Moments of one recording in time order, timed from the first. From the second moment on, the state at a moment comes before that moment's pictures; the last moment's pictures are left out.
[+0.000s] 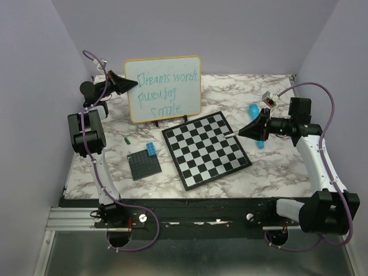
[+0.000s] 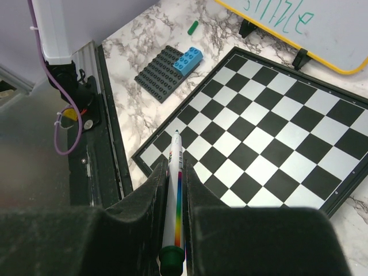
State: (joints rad) left arm 0.26 2.25 1.51 1.27 1.22 -1.06; right arm -0.09 1.20 1.01 -0.60 -1.30 -0.39
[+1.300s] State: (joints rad) left arm 0.26 2.33 1.56 1.23 1.23 -1.03; right arm -0.09 1.25 1.01 -0.60 -1.30 -0.36
